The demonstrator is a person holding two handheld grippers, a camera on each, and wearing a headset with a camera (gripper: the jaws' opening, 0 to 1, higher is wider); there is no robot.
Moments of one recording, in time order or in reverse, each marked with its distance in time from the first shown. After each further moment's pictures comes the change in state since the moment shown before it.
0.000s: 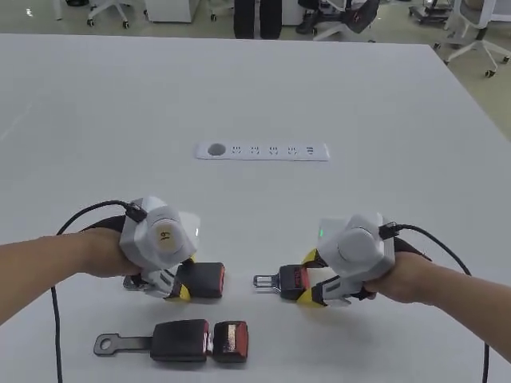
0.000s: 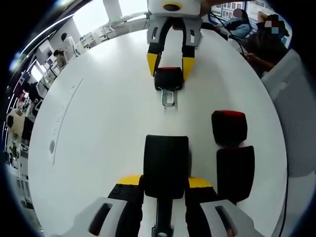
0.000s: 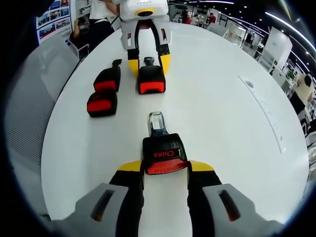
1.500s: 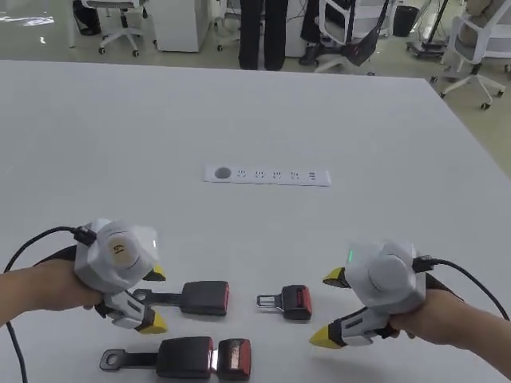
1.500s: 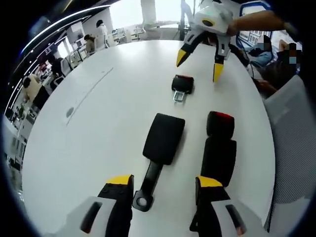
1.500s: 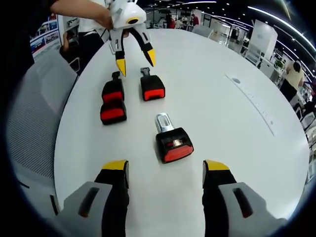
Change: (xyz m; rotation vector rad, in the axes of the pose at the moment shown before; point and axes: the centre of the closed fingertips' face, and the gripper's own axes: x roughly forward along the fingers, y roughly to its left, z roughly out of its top) left arm -0.041 -0.013 -0.040 -0.271 -0.122 0.078; right arm -0.038 0.020 -0.001 0.127 -0.056 -0.060
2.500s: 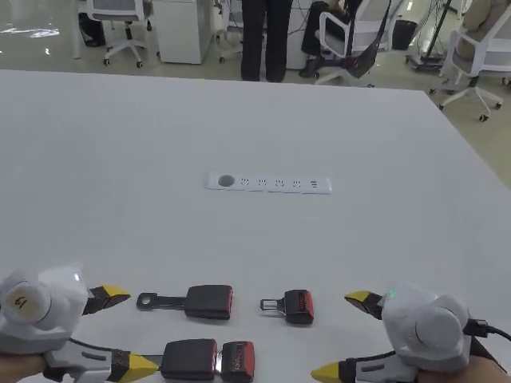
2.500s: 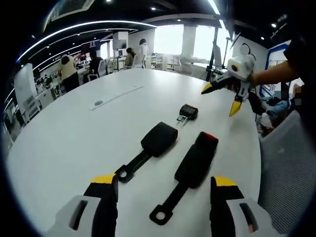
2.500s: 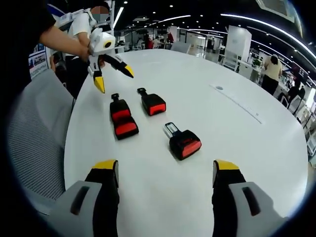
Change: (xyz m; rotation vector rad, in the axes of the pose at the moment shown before) left arm -0.047 -0.037 -0.016 -0.310 -0.340 0.132; right arm -0.028 0.034 0.002 0.153 -0.203 -0.139
